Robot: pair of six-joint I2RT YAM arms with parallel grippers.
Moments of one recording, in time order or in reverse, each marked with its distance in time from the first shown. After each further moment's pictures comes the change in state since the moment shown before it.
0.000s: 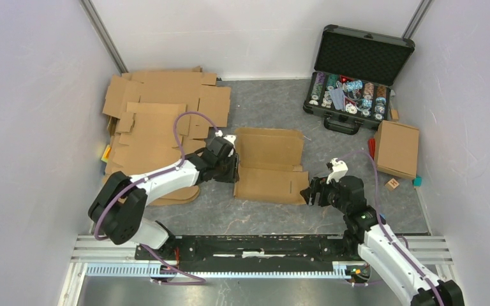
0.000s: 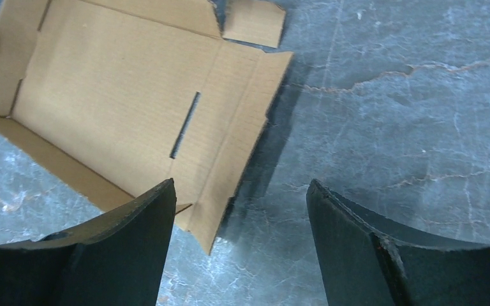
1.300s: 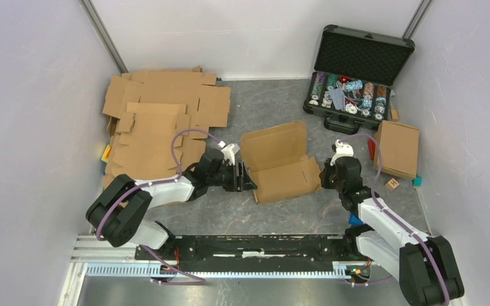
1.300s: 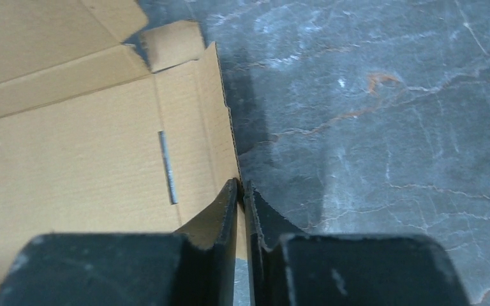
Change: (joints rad) left arm 0.015 -0.025 -0.285 0.581 0.420 -0.193; right arm -0.085 0.417 0.186 0.108 0.275 -0.034
